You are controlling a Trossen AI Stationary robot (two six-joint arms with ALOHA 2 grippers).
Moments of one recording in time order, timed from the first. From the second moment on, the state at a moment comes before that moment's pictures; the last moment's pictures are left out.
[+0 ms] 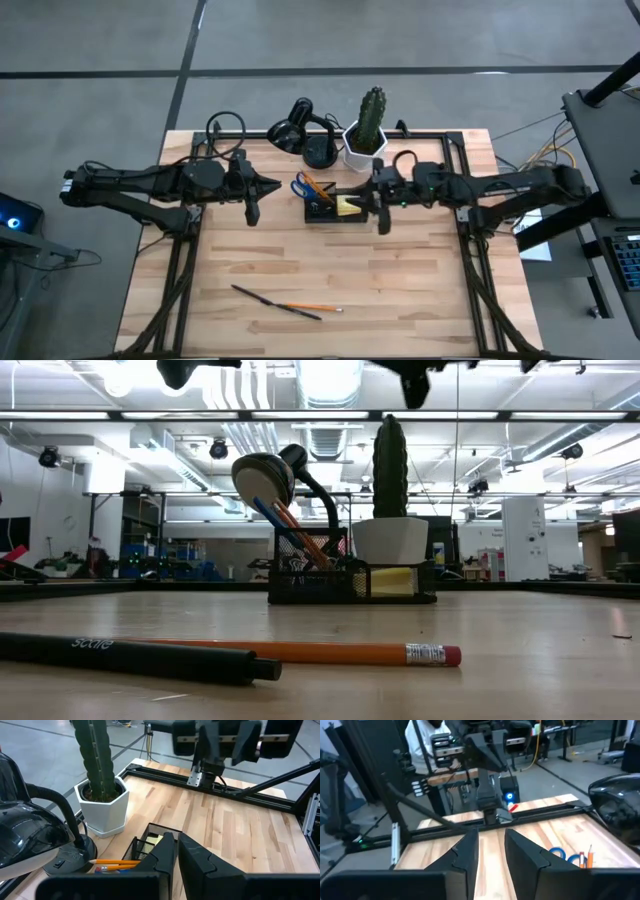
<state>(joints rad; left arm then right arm) -0.07 0.93 1.01 -0.41 -0.33 -0.23 -0.01 1.20 0.83 0.30 -0.03 0.23</state>
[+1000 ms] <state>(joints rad) -0.07 0.93 1.01 -0.41 -0.31 -0.23 0.15 1.11 0.83 -0.04 -0.02 0.36</state>
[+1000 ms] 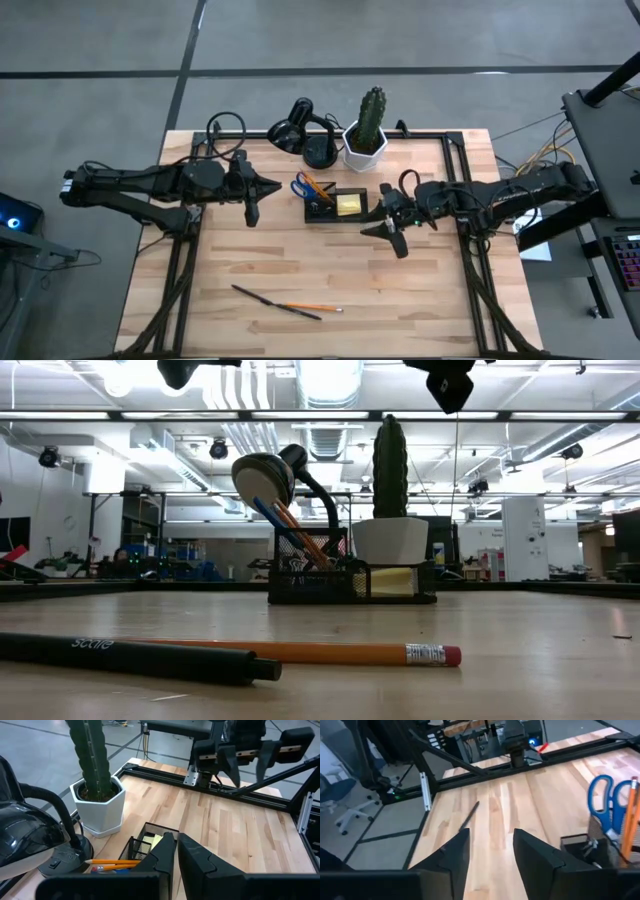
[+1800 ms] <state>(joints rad) -0.07 0.93 1.01 -0.41 -0.32 -0.23 0.38 1.39 1.18 -0.29 0.14 0.35</state>
